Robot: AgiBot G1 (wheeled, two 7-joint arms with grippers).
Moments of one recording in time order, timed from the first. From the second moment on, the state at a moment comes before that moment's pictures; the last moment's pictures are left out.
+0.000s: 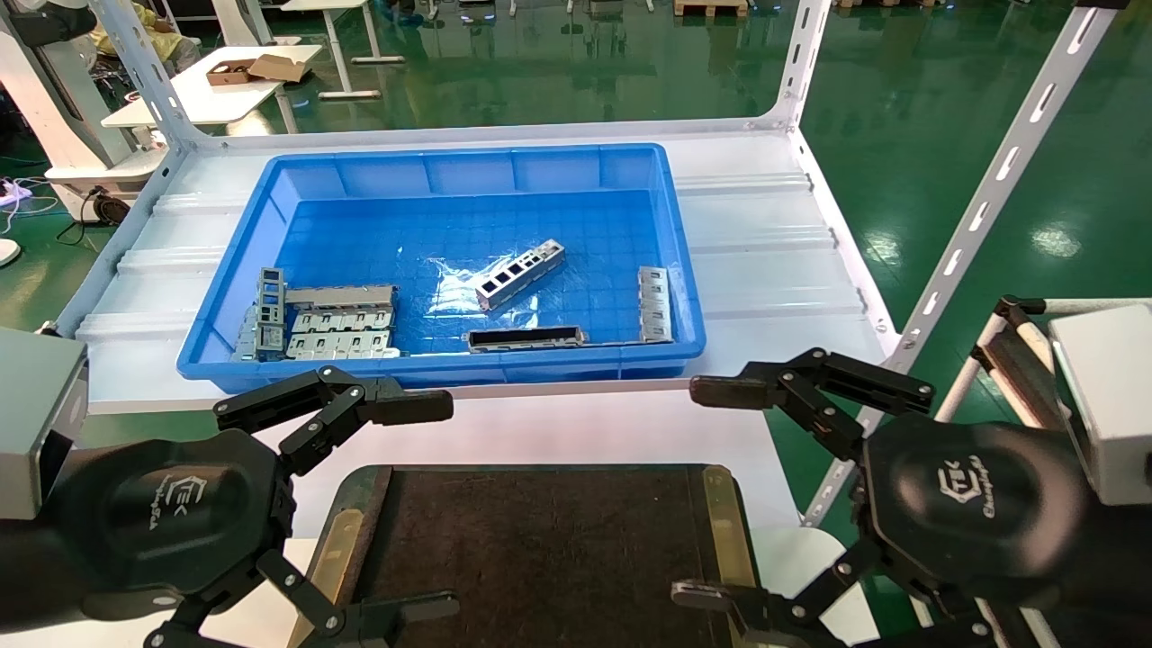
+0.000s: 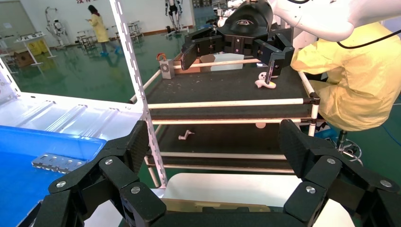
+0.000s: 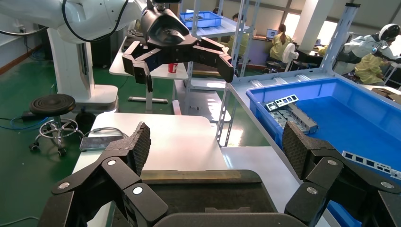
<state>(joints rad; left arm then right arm) -1.08 0.61 0.28 -1.28 0.73 1.49 -0.19 1.07 -0.61 -0.28 1.28 -0.73 -1.50 0.19</state>
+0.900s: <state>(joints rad) -1.24 0.73 0.36 -1.16 0.94 1.37 -0.19 1.08 -0.61 -0.28 1.28 -0.73 -1.50 0.19</state>
